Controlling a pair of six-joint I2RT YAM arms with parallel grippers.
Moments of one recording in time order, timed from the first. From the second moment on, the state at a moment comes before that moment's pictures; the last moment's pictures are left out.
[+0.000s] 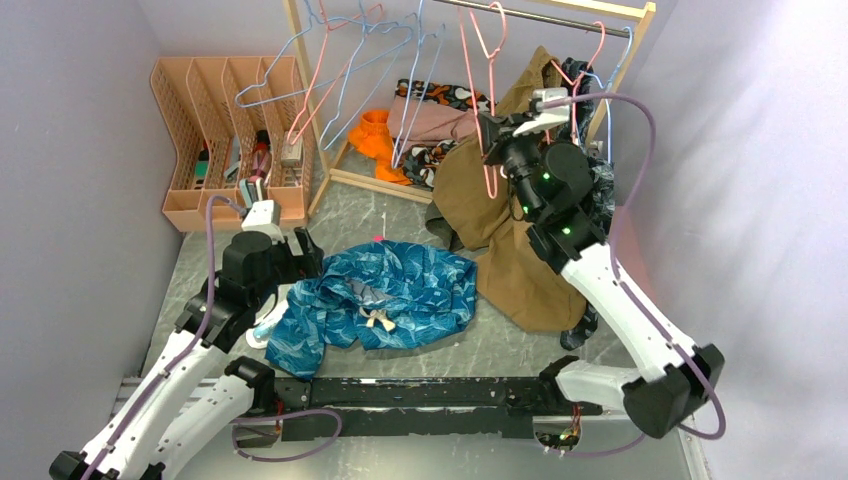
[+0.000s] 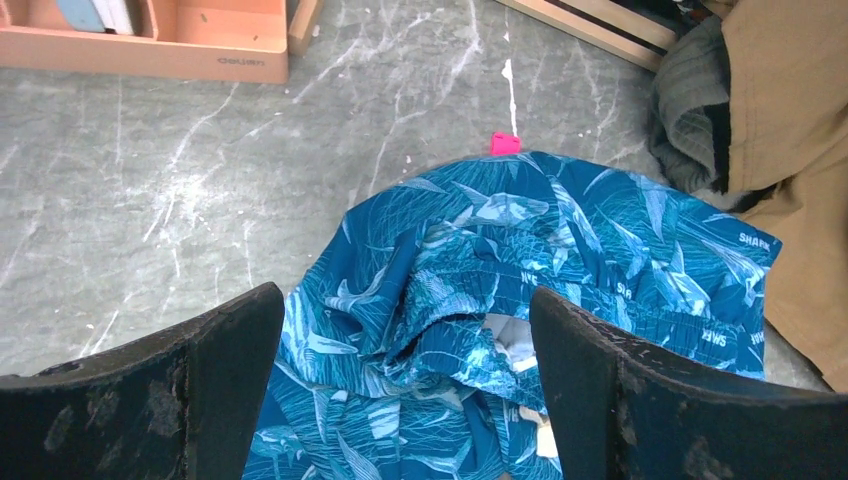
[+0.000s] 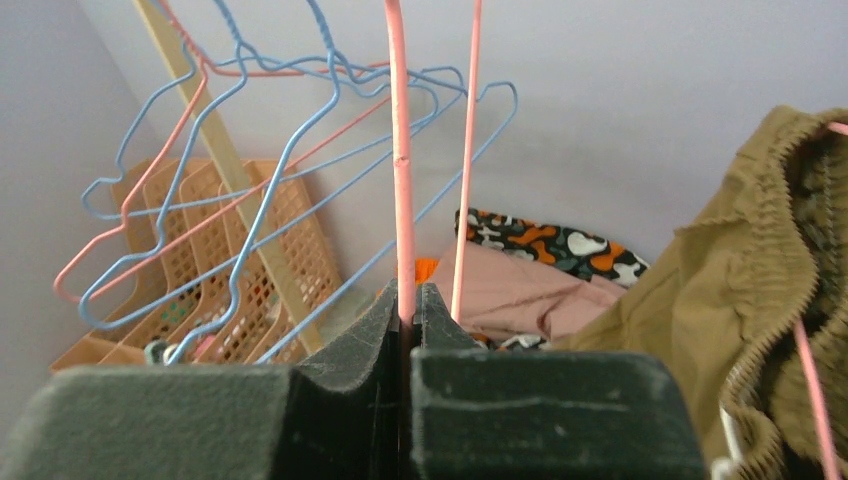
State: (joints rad) left arm -0.43 0.66 0.69 -0.50 -0.23 -0.43; right arm 0.52 1.23 1.22 0.28 0.17 0.11
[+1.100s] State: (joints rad) left arm -0.43 0.46 1.26 -0.44 0.00 -0.22; right arm 0.57 0.89 1.57 -0.79 -0.67 0.09
